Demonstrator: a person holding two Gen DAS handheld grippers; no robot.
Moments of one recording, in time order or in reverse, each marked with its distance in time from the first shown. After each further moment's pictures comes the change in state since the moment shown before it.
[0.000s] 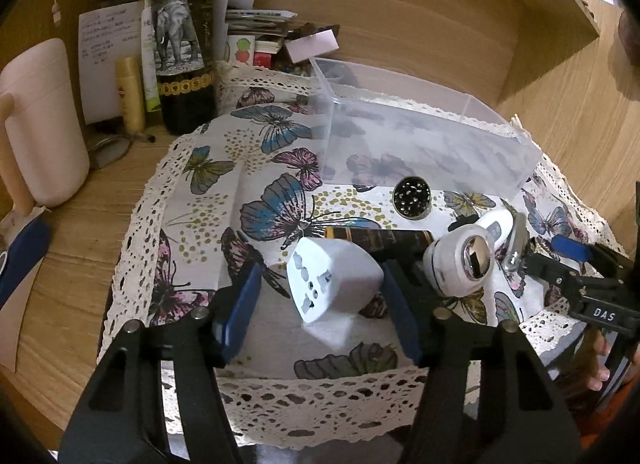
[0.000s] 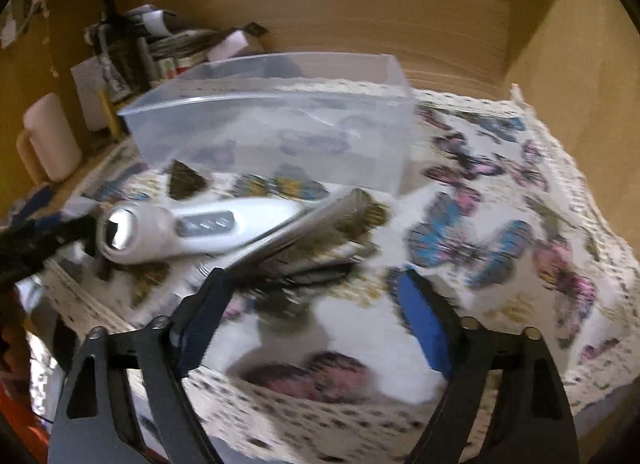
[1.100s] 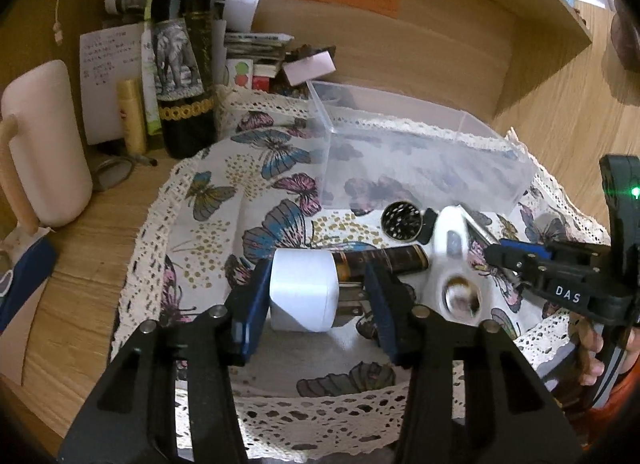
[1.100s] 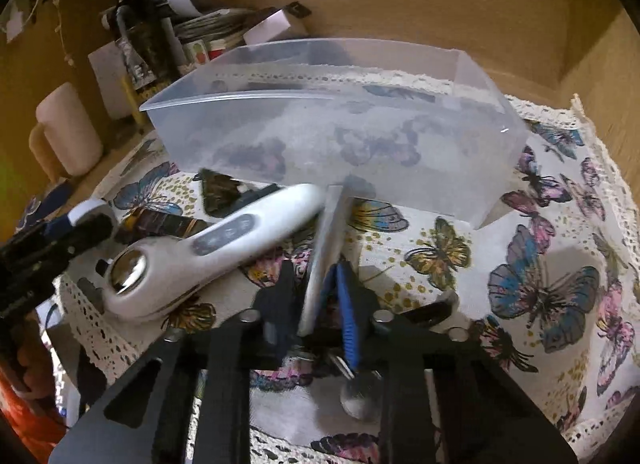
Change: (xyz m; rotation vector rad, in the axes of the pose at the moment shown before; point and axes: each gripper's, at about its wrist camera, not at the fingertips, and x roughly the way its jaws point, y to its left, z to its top) left arm -0.008 -0.002 0.006 0.019 -0.077 0.007; right arm 0.032 0.040 0.027 -0.040 0.037 0.103
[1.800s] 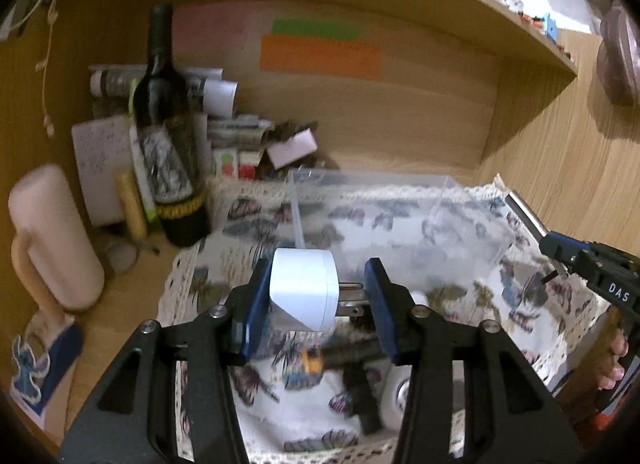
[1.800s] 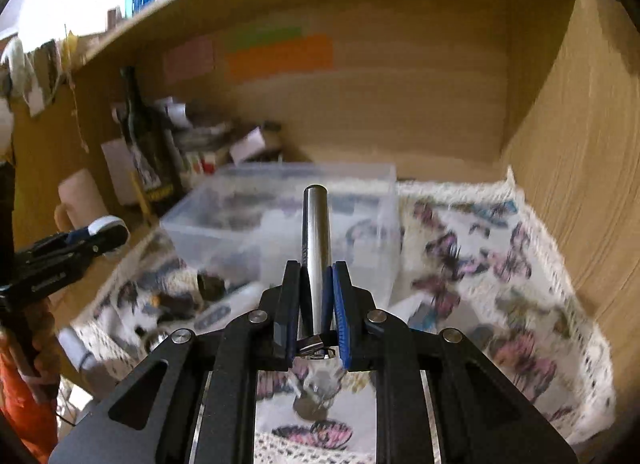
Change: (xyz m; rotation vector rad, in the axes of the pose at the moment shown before) left arm -0.030 -0.024 0.065 0.058 -0.147 0.003; right arm -0.097 -0.033 0.034 0.043 -0.308 -0.023
